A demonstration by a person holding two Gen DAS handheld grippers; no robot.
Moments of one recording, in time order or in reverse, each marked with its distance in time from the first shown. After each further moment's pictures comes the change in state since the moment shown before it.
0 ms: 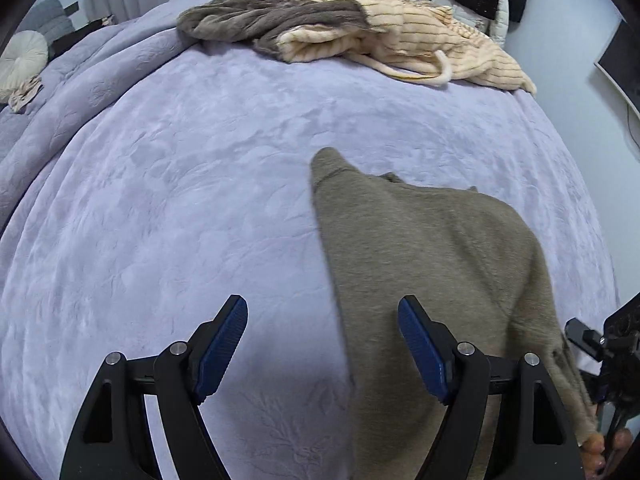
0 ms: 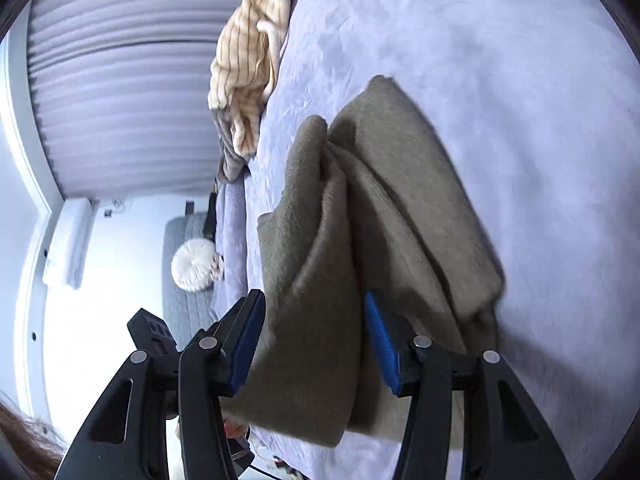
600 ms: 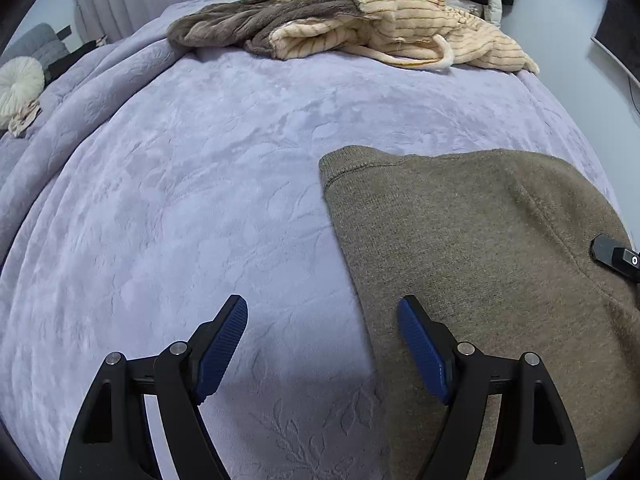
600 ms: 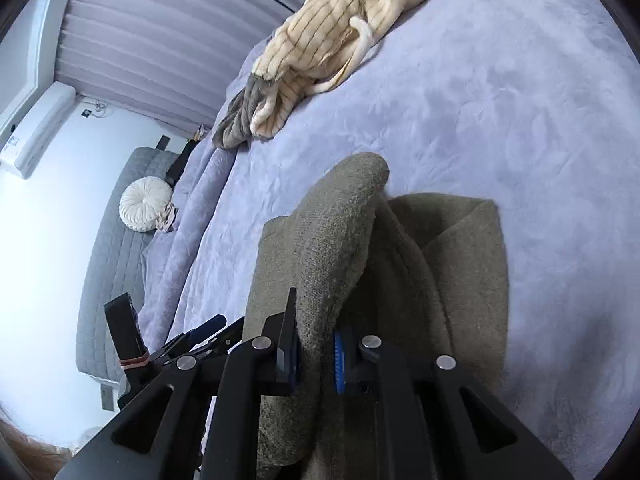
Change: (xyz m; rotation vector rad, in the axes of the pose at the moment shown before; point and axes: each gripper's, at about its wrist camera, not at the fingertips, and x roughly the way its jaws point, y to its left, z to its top) left arm 0.020 -0.012 -0.005 0.101 -0.020 0.042; right arm 0.043 0.085 0.033 -0.411 -0.010 -0.228
